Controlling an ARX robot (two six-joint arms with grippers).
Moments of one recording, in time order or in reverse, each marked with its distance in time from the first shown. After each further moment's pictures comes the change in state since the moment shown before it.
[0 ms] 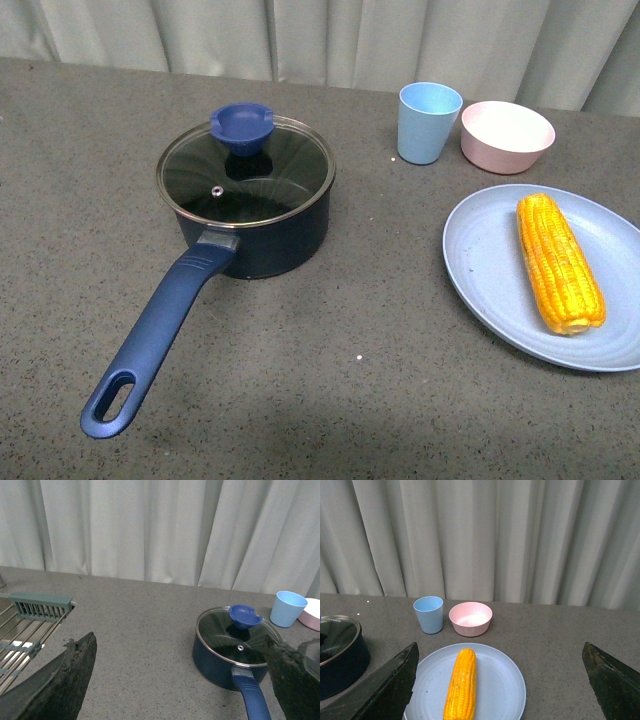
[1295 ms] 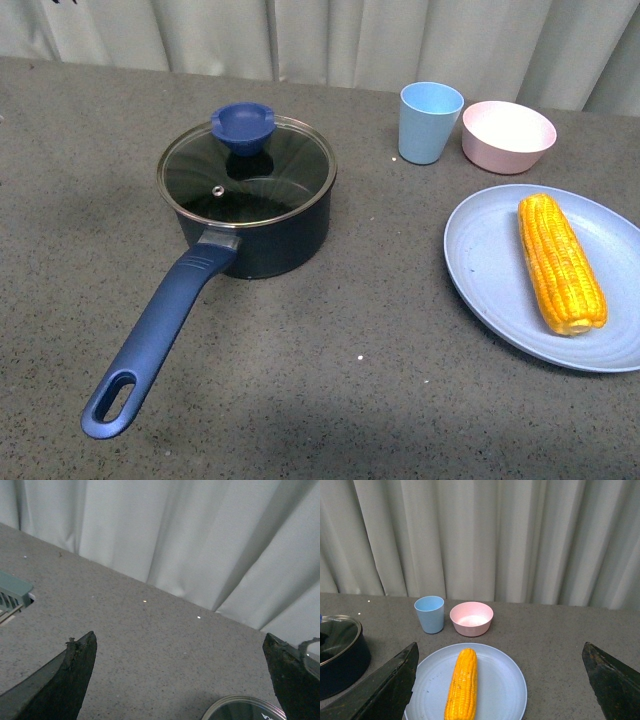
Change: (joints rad) left arm -0.117 1.740 0.701 0.901 -0.246 -0.262; right arm 0.001 0.000 0.000 0.000 0.000 0.000
